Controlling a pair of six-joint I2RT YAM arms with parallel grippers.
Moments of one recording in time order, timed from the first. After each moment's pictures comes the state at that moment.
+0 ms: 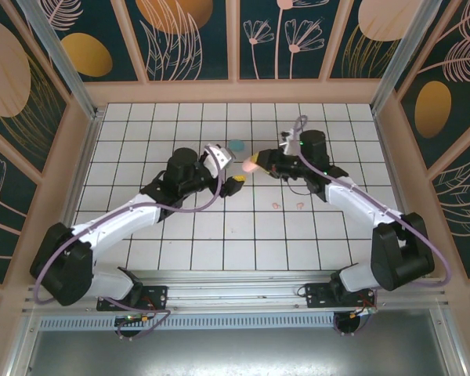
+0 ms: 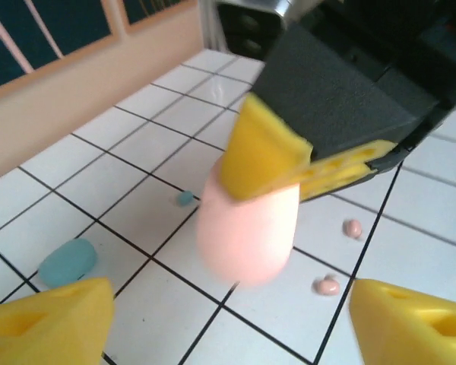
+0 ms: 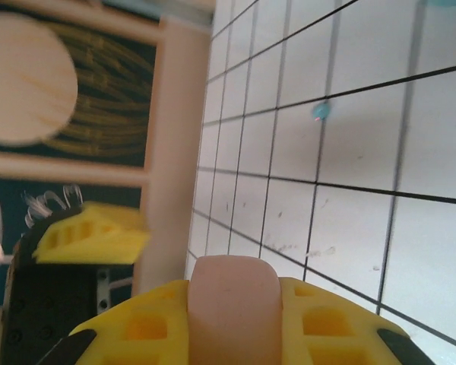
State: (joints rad) left arm -0.66 1.35 0.86 0.18 0.28 0.13; right arm 0.37 1.40 0.89 0.06 -0.70 0.95
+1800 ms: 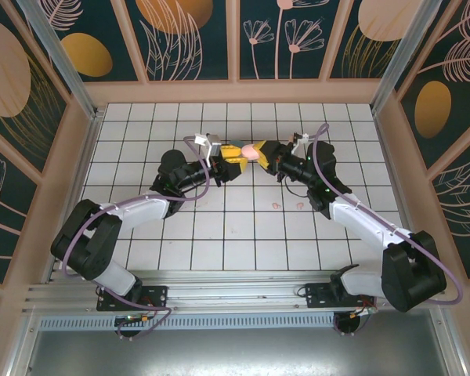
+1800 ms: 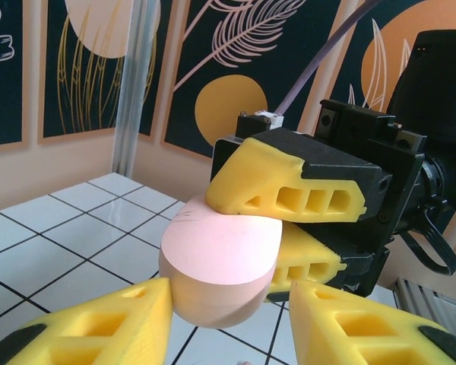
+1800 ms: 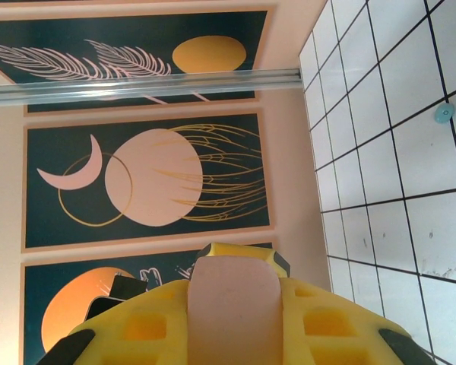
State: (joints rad) left arm -0.57 1.57 0.78 0.91 0.66 -0.35; right arm 0.45 1.27 0.76 0.41 -0.53 1.53
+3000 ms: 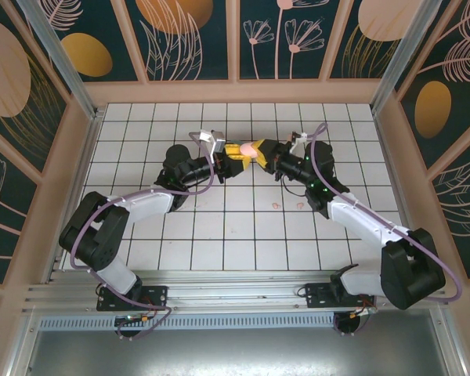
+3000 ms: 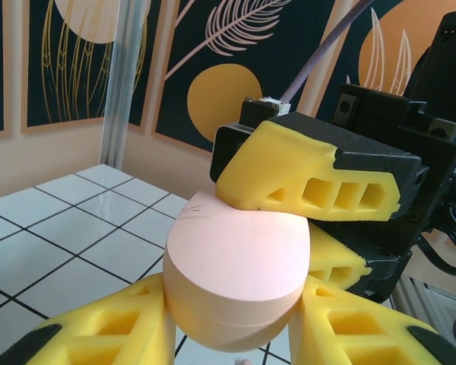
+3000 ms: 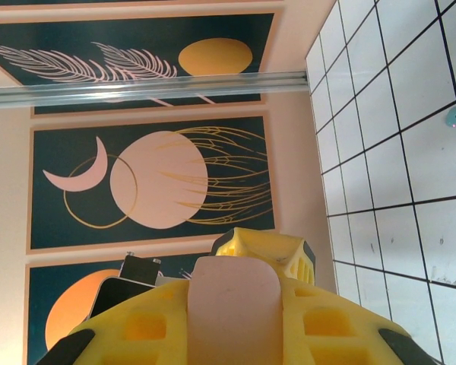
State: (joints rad) left arm -0.56 1.65 0.85 0.91 0.71 -0.36; right arm 0.47 1.29 0.77 0.44 -0.52 1.54
